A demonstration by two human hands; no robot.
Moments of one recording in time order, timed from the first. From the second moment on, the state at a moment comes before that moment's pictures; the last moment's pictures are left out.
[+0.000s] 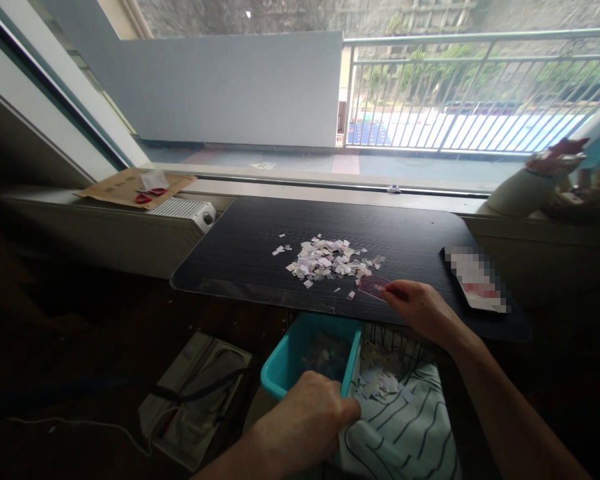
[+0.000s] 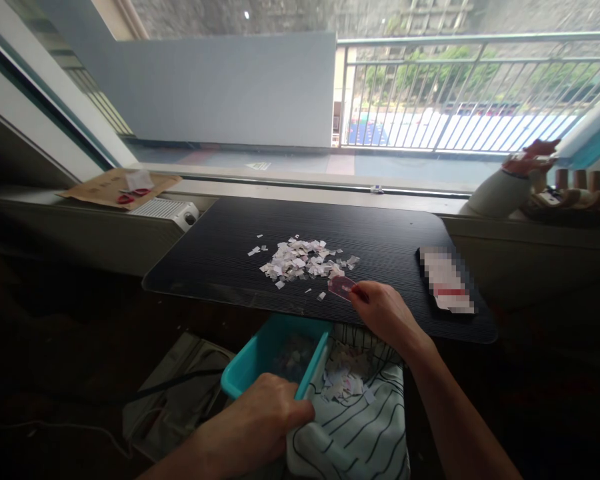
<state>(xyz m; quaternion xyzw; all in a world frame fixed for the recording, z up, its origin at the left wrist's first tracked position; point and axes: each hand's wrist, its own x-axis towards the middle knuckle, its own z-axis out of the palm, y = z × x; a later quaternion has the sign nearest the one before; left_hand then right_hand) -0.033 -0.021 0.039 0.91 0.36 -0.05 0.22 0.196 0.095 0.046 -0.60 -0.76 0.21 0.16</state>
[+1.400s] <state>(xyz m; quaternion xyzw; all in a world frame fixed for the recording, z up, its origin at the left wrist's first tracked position) -0.019 -0.011 0.048 0.91 0.33 -0.08 0.23 0.188 0.096 0.041 -0.56 -0.79 0.14 0.19</state>
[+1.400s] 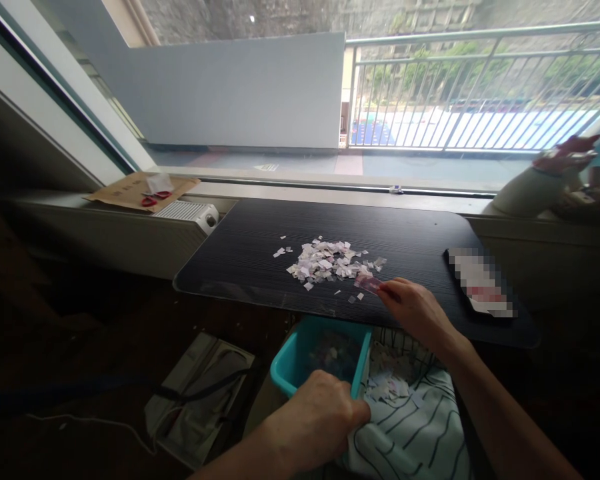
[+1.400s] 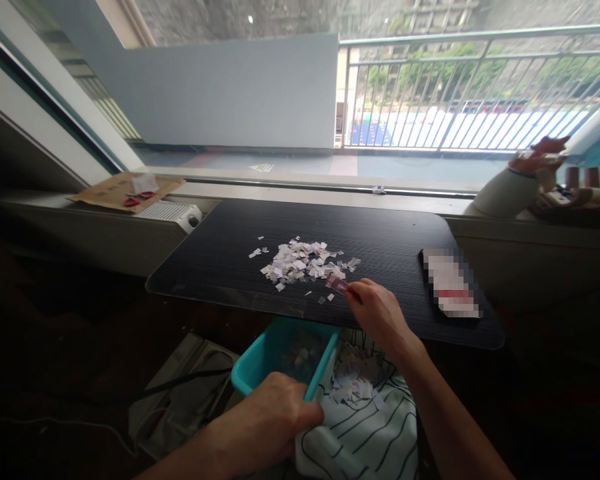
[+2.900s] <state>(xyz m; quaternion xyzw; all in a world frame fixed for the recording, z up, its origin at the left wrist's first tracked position) -0.016 0.008 0.013 0.93 0.33 -0.02 0.14 0.190 0.060 0.019 -0.50 -0.79 0.23 0.27</state>
